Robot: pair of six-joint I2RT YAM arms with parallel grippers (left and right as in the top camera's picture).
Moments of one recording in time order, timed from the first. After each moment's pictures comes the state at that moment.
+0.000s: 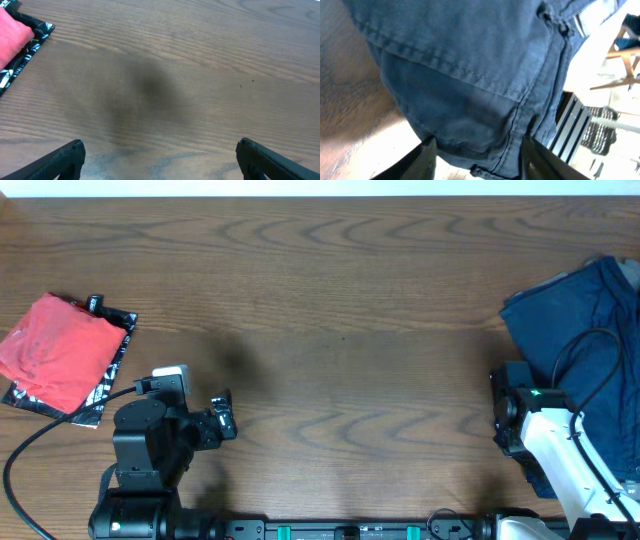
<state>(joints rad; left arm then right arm) -0.02 0.54 0.66 -0.81 0.08 -0.20 -0.02 1.30 0.62 -1.04 0.58 0.89</state>
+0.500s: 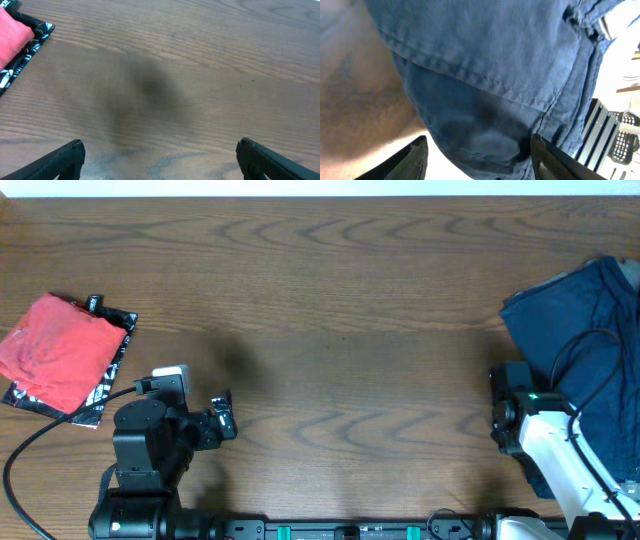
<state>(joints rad) -0.02 0.54 0.66 -0.81 0.08 -0.20 -0.02 1.30 0.58 -0.93 0.56 0.89</state>
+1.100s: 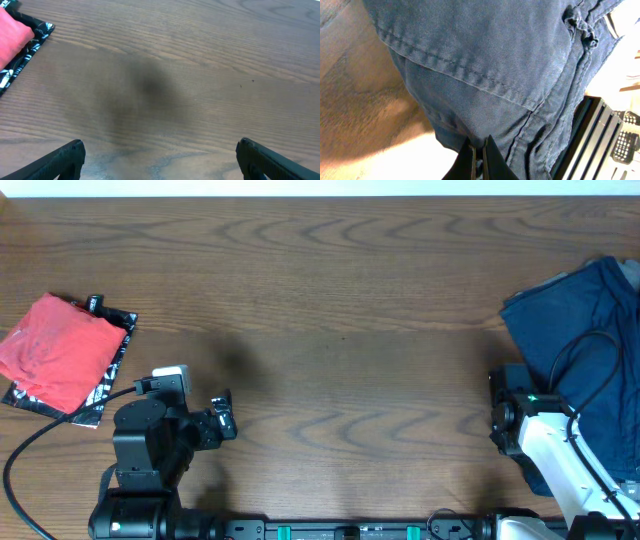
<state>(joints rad) -0.02 0.54 0.66 -0.81 0.08 -0.20 -0.02 1.30 0.58 -0.93 0.56 0.89</state>
